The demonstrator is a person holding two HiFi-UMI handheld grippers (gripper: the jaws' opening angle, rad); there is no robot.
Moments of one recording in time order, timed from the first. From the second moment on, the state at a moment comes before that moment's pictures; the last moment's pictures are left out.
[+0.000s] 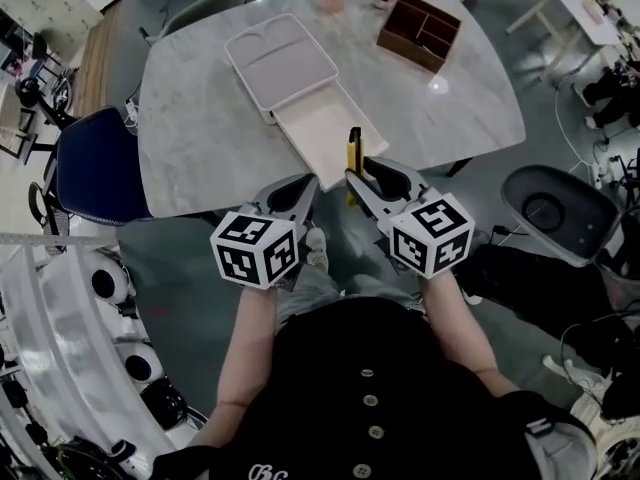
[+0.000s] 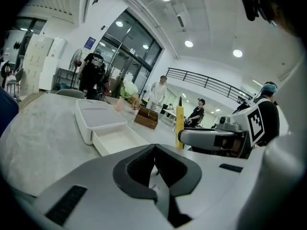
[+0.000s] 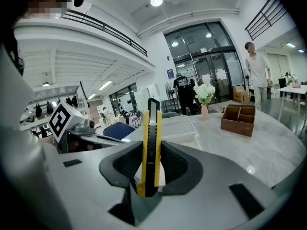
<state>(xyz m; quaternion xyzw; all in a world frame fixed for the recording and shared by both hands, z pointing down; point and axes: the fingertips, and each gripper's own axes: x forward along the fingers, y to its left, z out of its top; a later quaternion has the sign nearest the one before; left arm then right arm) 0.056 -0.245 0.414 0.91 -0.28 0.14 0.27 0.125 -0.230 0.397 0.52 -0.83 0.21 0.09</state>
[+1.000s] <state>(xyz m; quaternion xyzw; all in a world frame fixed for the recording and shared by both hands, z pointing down) 0.045 -0.355 0.423 0.92 -0.25 0.13 0.28 0.141 -0.341 0.398 0.55 -0.81 0.21 0.07</state>
